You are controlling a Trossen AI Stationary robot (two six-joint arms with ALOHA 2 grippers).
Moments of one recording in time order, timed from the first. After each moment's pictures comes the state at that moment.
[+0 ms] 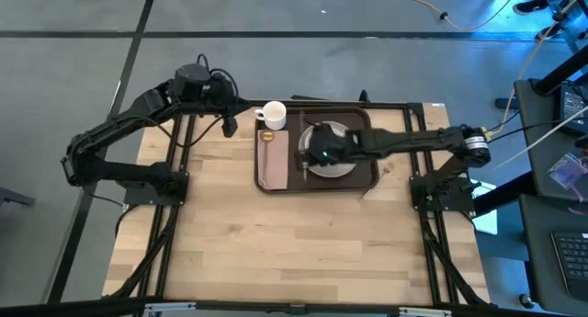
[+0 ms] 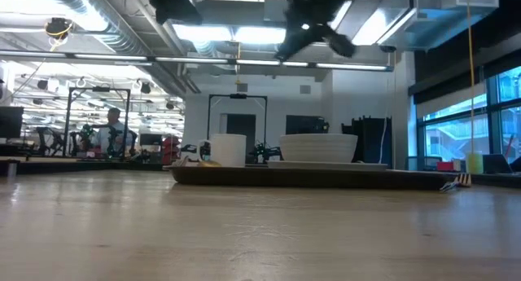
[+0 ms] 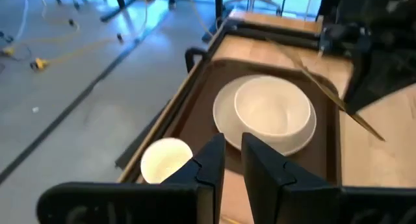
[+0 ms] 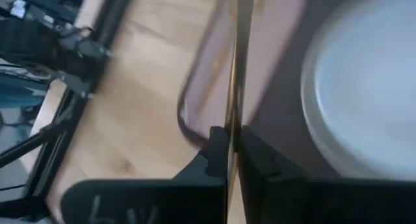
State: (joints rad) left arm 0.59 1.06 1.19 -0.63 0.15 0.12; right arm -0.01 1.65 1.43 -0.63 0.27 1.09
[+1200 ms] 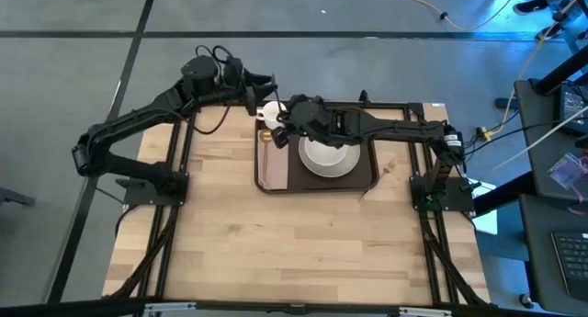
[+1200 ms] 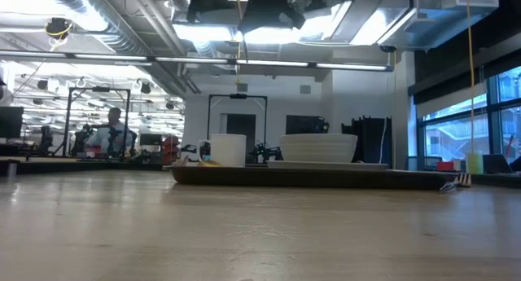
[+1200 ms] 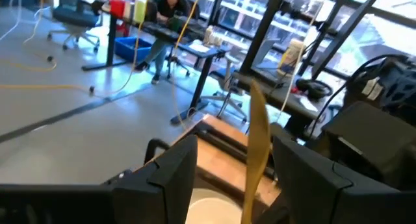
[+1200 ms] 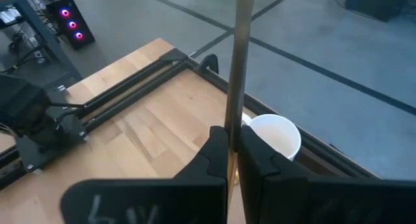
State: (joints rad) left arm 0.56 1.20 1.19 -0.10 0.16 -0.33; right arm -0.09 1.84 1.80 -0.50 0.54 0.43
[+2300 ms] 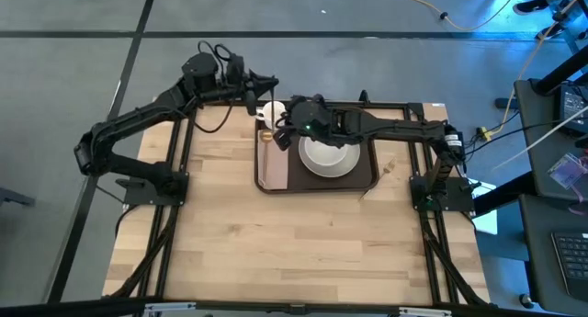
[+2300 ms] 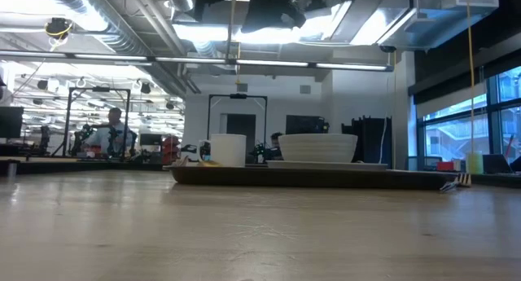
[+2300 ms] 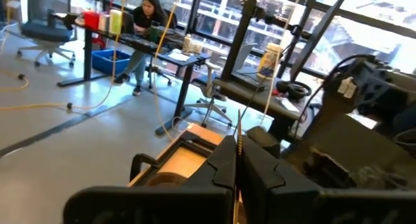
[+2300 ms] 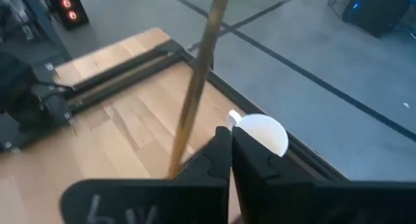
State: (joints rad) left arm 0.59 1.22 1.19 -0.01 0.27 -0.29; right arm -0.10 1.84 1.80 -0.54 0.54 0.33
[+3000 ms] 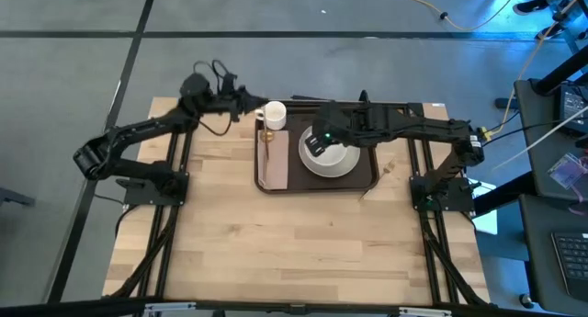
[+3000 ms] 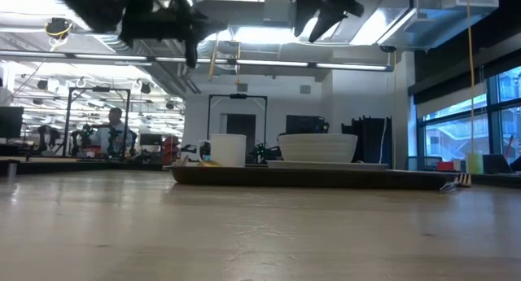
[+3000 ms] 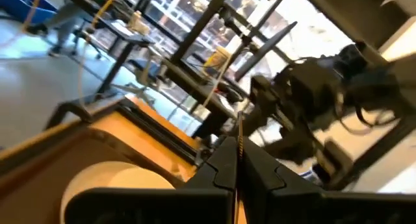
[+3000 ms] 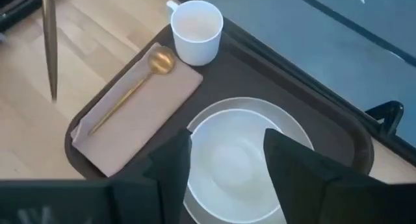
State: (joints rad) left arm 0.78 1.21 0.72 0.61 0.68 -0.73; right arm -0.06 1.70 1.80 -1.13 0.52 0.68
